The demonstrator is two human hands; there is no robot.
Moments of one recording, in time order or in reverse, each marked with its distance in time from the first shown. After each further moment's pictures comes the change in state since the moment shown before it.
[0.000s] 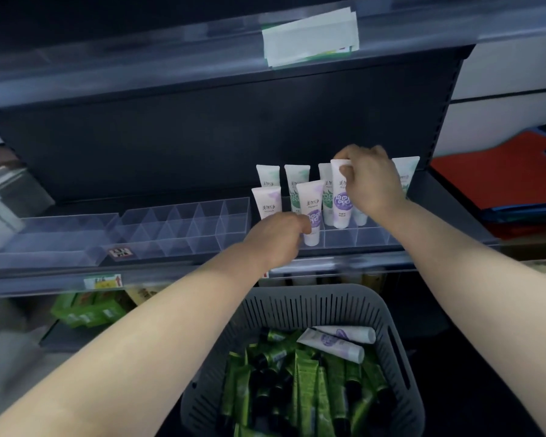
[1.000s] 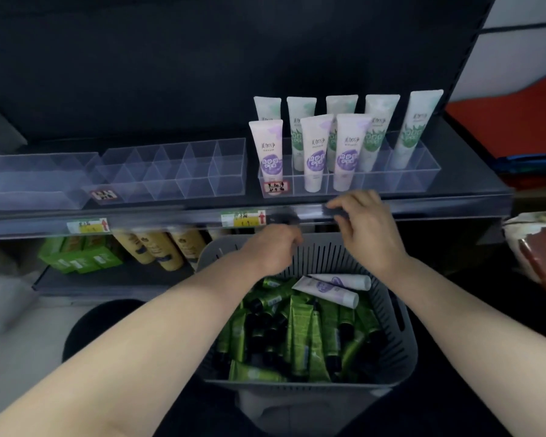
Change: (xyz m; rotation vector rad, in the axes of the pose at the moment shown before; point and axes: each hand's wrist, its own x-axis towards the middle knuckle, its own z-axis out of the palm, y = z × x) left_hand -0.045 -0.016 0.102 -0.167 -0.210 -0.119; right_hand -0.142 0.016 0.062 0.044 -0.117 -0.182
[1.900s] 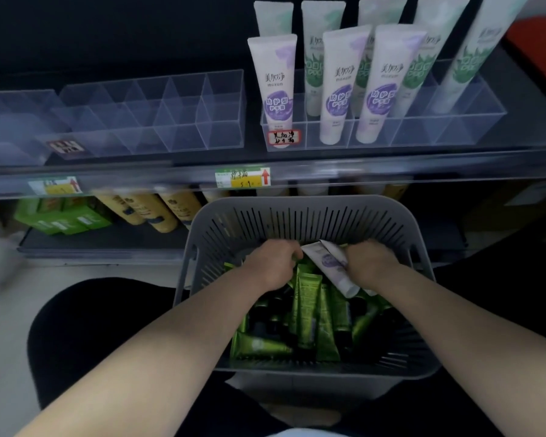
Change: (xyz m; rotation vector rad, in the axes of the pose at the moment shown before) left_hand -0.010 -0.039 0.095 -0.170 -0.212 -0.142; right_hand -0.057 0.011 0.092 -0.367 -1.191 0.340
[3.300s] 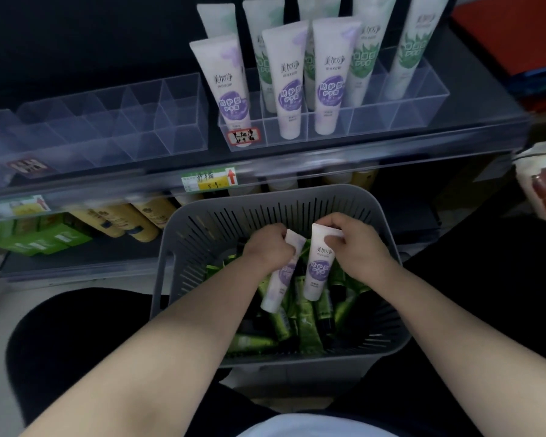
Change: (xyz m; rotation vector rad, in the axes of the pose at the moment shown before) left_hand 0.022 0.042 0.001 -0.157 0.038 -0.233; right_hand -0.055 0.016 -0.003 0.972 0.449 -0.066
